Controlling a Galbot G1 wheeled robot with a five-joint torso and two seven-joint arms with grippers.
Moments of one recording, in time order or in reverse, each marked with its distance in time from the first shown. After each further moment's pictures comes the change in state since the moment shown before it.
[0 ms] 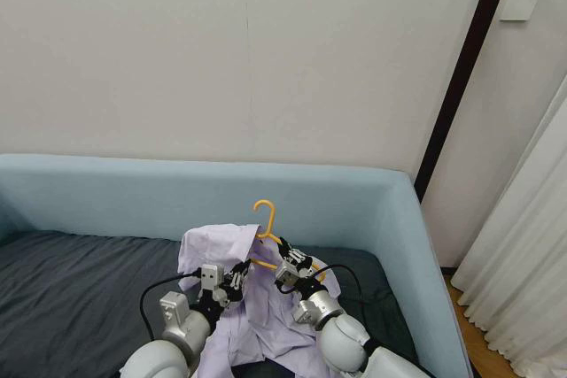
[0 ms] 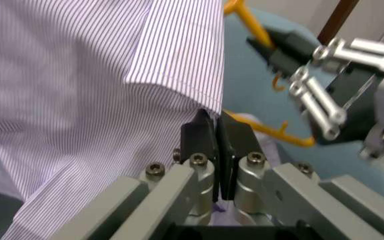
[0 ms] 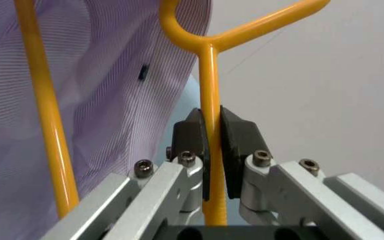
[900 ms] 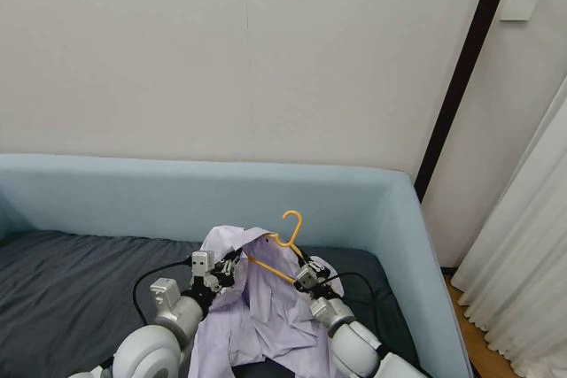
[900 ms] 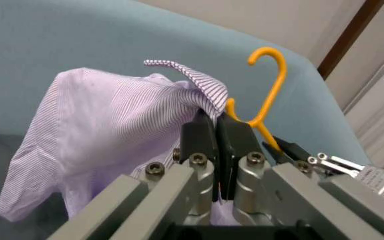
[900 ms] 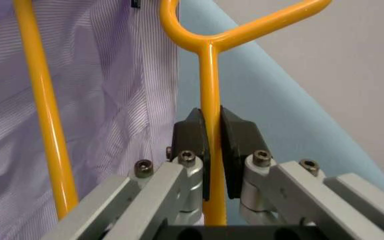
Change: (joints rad) left arm -0.123 0.045 0.006 -0.008 -0.146 -0.011 -0.014; right arm -0.029 -0.028 0.031 -0.086 0.240 -0.017 0.020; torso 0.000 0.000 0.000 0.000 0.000
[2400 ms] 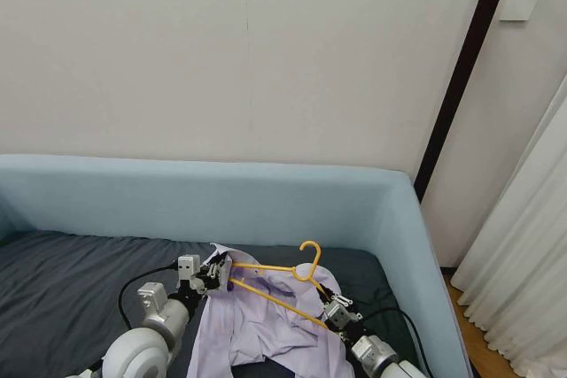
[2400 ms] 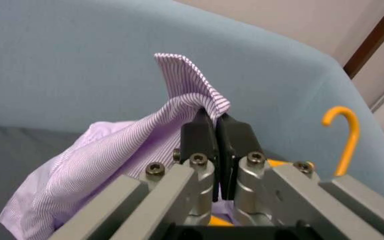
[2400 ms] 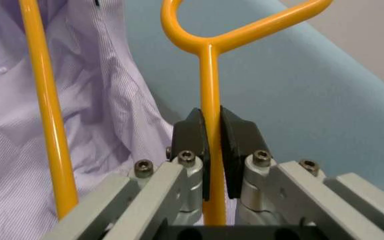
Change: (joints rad) left arm 0.040 0.007 -0.042 0.082 -0.003 -0.042 0.049; right arm -0.224 -0.111 0.132 0.114 0.077 0.124 -0.132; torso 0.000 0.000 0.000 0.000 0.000
